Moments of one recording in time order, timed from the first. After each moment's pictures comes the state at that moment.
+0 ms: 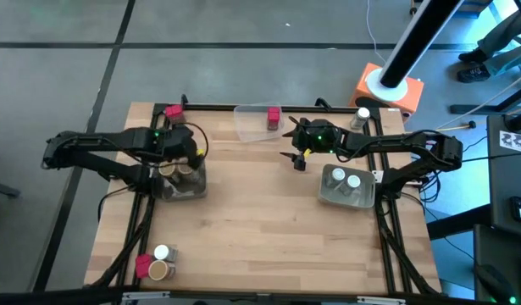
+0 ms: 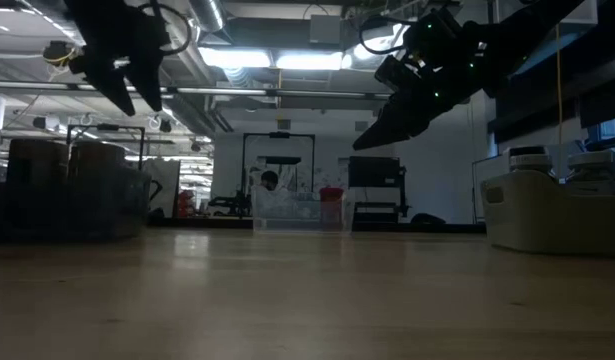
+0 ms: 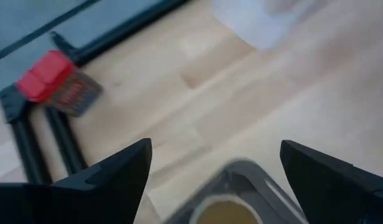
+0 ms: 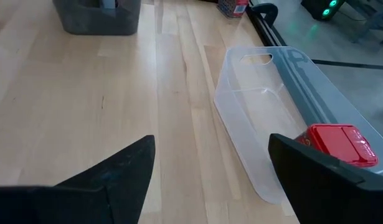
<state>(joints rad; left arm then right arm) 0.07 1.00 0.95 -1.13 -0.58 -0.80 -0.33 1.42 0.74 0.19 -0.08 -0.30</state>
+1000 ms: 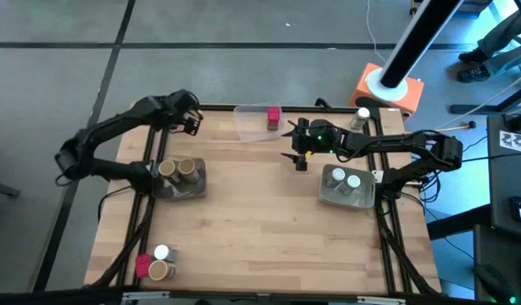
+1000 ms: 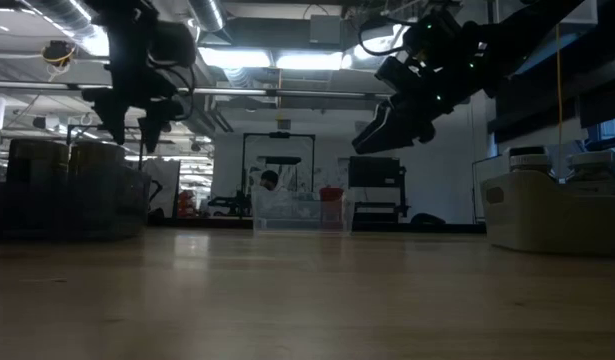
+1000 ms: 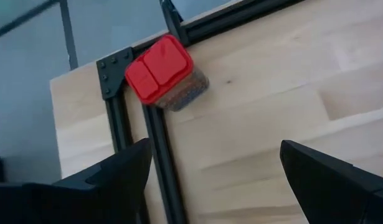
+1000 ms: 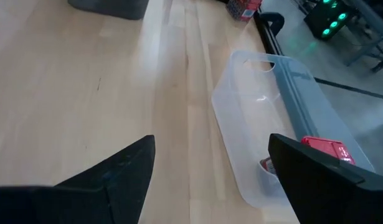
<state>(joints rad) 0.75 1.21 0.99 -1.05 -0.48 -0.41 -0.33 1.42 0.74 0.18 -0.08 -0.46</state>
